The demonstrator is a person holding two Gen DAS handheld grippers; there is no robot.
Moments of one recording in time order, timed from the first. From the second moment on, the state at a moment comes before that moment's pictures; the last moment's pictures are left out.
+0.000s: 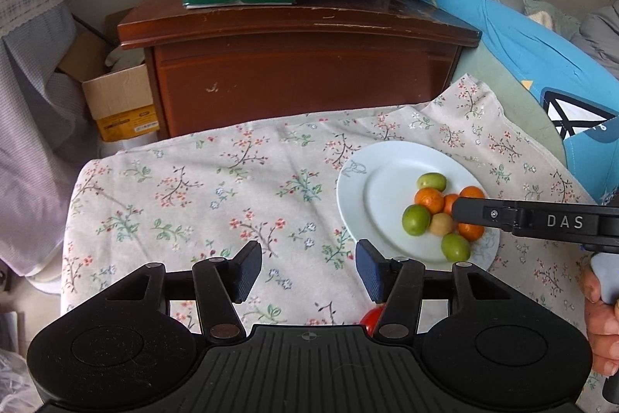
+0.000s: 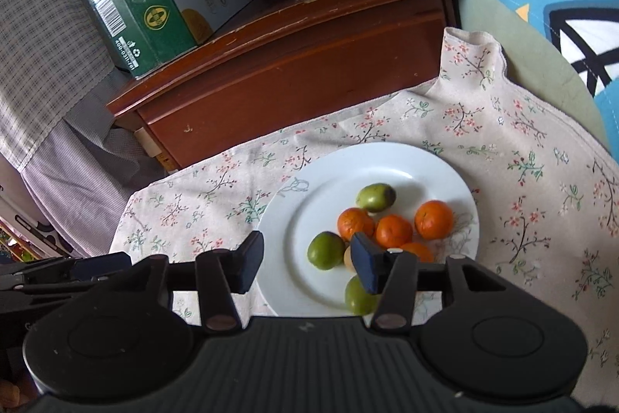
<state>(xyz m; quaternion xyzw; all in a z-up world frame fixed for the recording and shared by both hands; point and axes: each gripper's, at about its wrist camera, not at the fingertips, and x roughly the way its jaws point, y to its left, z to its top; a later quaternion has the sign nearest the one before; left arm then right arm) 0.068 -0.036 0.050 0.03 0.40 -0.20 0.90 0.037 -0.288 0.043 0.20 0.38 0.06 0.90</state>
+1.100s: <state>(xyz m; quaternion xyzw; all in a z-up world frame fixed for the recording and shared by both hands) 0.028 0.004 -0.009 0.18 0.39 -0.29 0.85 -0.003 -0.209 0.001 0.10 0.45 0.17 0.87</state>
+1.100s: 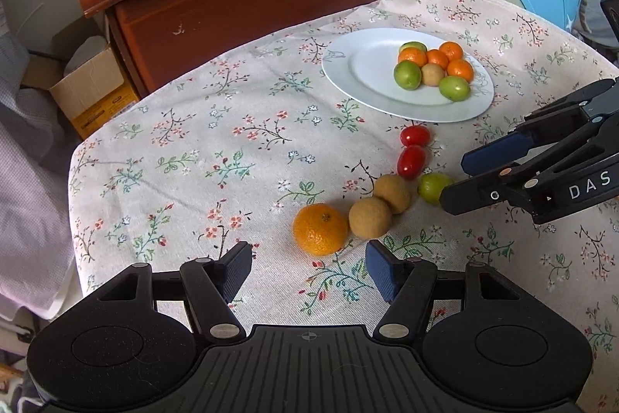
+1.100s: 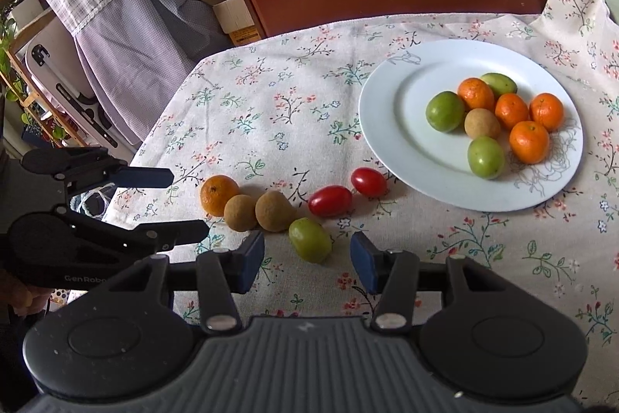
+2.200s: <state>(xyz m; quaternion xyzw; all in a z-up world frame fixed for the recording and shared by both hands) 0.041 -0.004 -0.018 0.21 0.37 -0.39 0.81 0.006 -0.201 -0.009 0.08 0.46 0.17 0.87</state>
